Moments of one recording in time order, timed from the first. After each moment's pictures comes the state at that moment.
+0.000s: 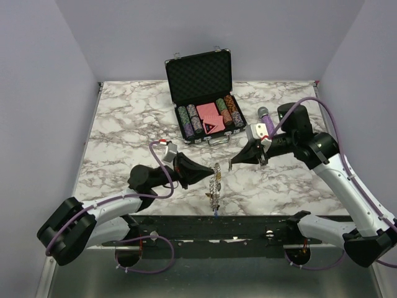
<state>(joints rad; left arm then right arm) -0.72 1.07 0.28 1.24 0.64 -0.62 0.50 1.10 1.26 -0.82 -1.09 -0.82</state>
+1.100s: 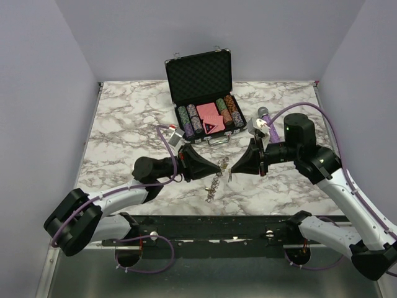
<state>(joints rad) -0.74 1.20 0.42 1.28 0.72 -1.01 0.55 0.97 1.08 -0.56 -1.02 -0.13</state>
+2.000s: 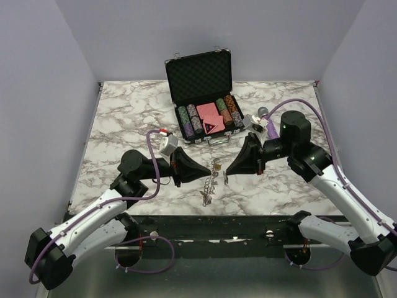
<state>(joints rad) -0.70 0.82 0.55 0.55 0.81 -0.54 0.56 1.00 1.03 -0.30 -1.20 0.10</state>
